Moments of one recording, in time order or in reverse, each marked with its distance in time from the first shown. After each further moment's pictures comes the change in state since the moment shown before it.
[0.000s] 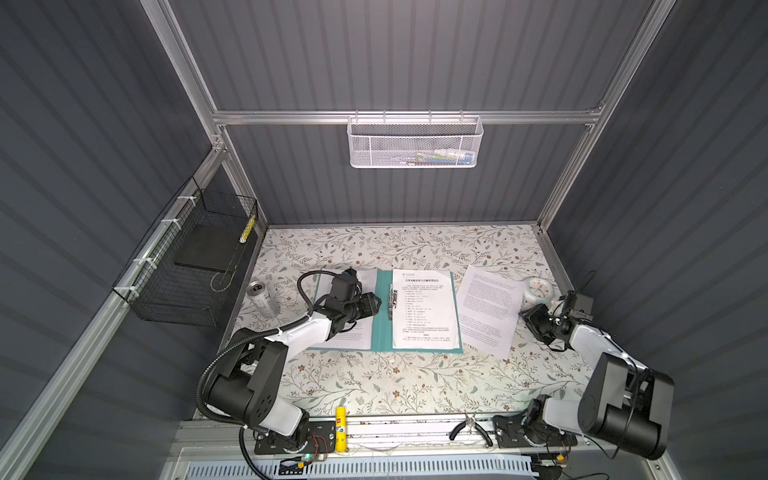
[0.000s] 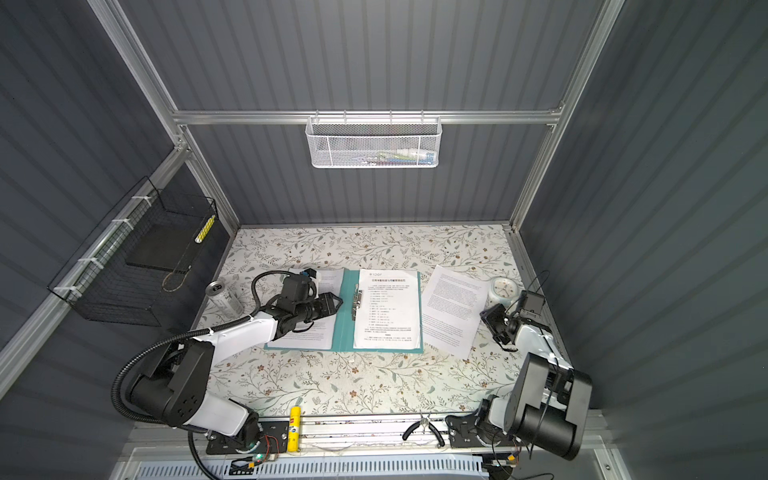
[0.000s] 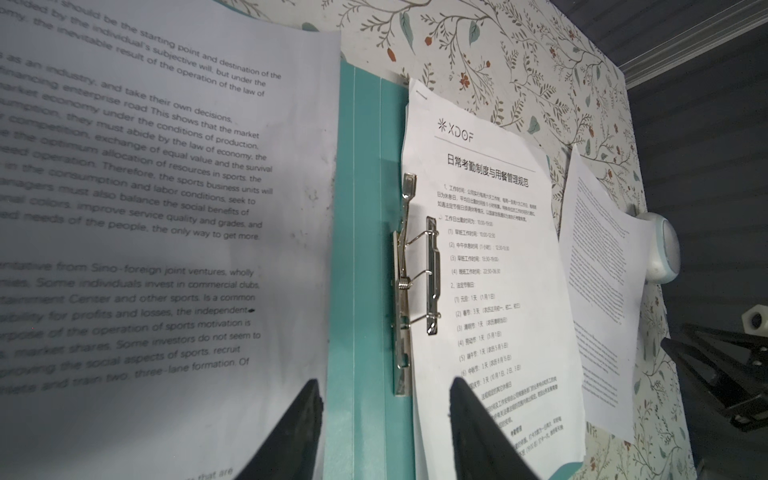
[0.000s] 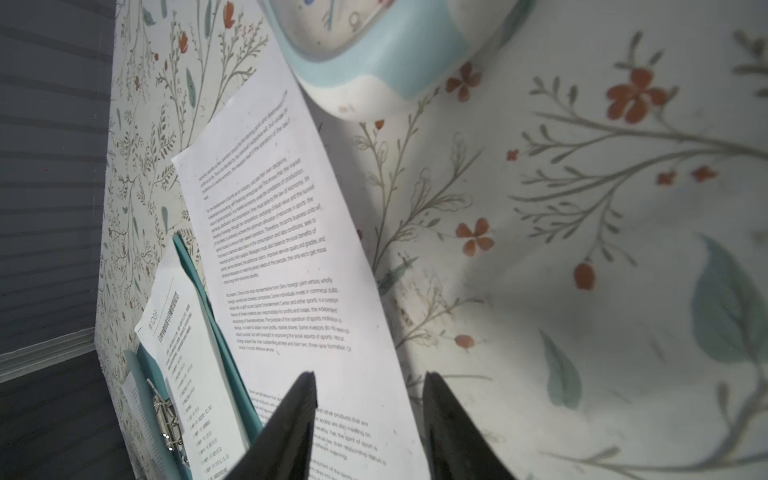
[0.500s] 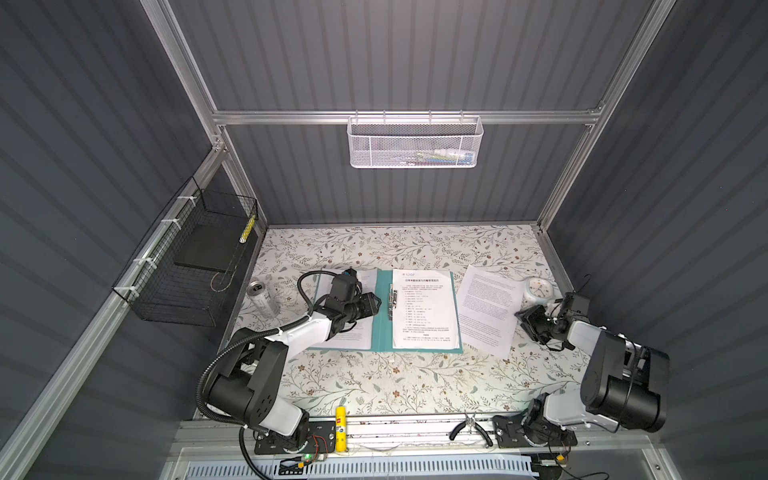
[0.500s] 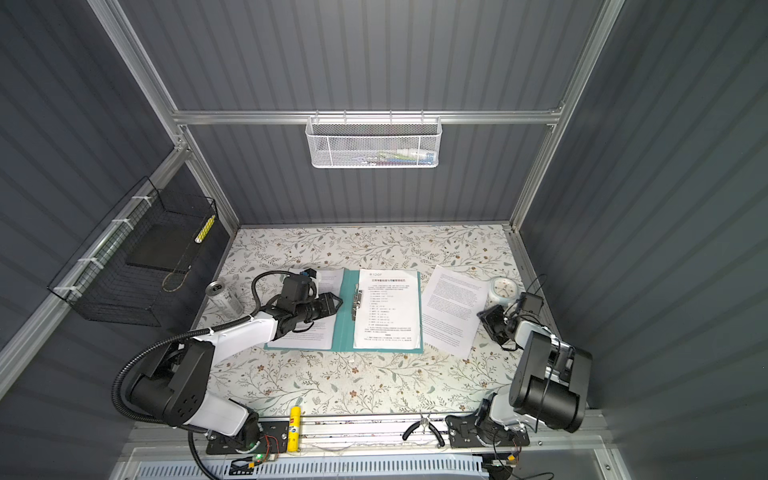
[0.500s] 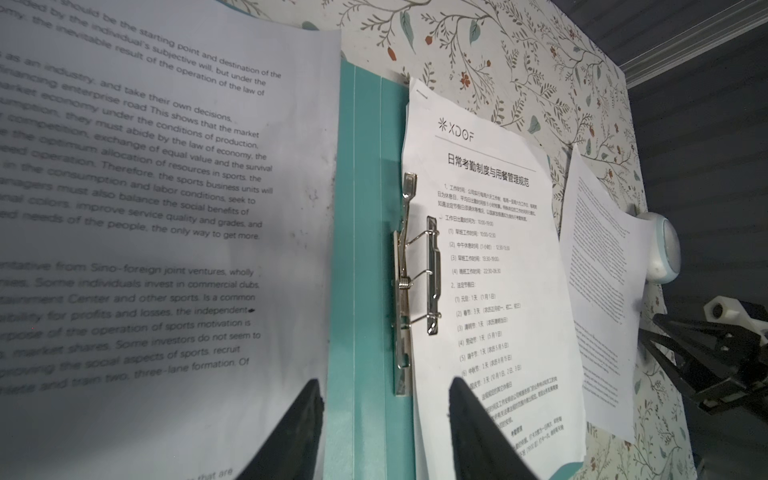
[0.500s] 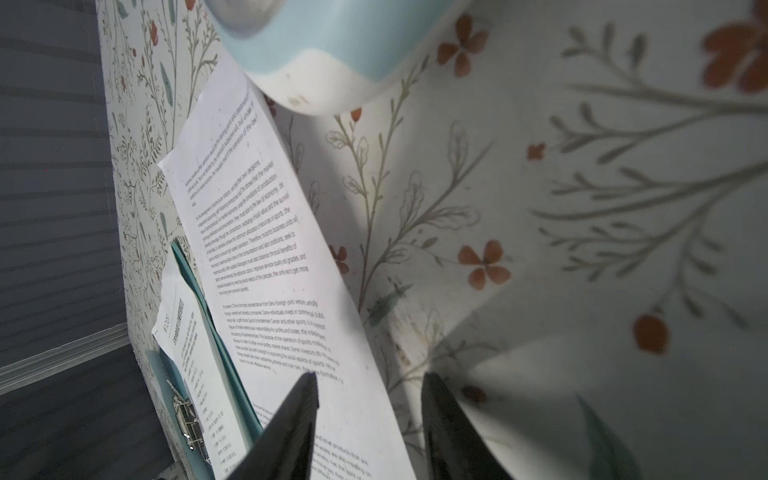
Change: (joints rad) left arm 0.000 0.002 0.000 0.001 0.000 0.000; right arm -0.011 0.133 -0.006 0.112 -0.083 0.039
